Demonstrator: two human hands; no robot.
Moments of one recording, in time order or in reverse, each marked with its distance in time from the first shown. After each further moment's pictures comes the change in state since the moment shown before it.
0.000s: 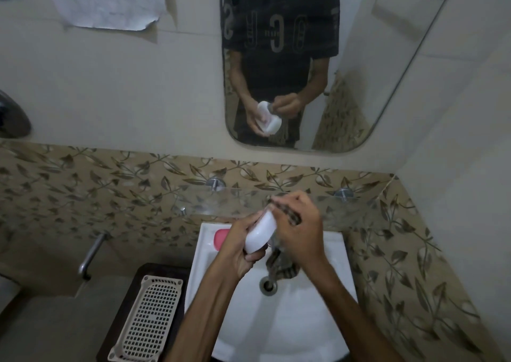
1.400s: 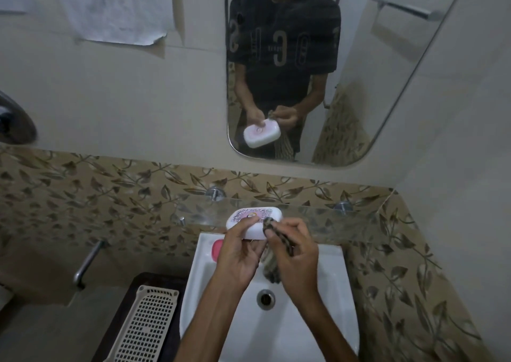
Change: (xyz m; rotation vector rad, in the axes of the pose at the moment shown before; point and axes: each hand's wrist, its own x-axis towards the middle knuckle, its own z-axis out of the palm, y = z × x) left_hand -0.006 0.005 0.014 -0.444 0.104 0.114; right_hand -0.035 0.006 0.014 0.316 0.059 0.109
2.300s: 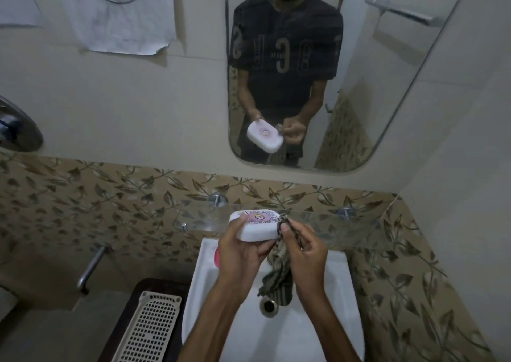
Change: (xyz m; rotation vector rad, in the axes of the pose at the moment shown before) left_hand -0.009 0.001 0.001 0.125 -0.094 0.097; right_hand 0.018 0.012 -0.001 0.153 0.128 0.243
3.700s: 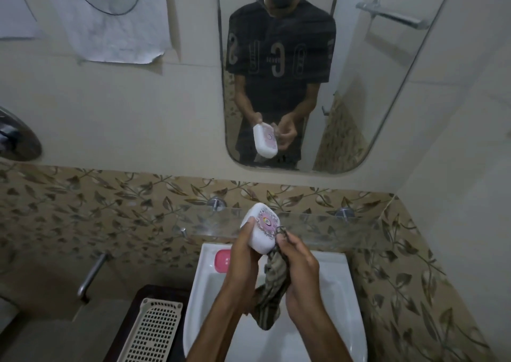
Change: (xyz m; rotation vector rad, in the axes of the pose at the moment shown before) left_hand 0.003 -0.017 -0.001 0.200 0.026 -0.047; right_hand -0.023 -0.025 0.009 0.501 0.054 0.574
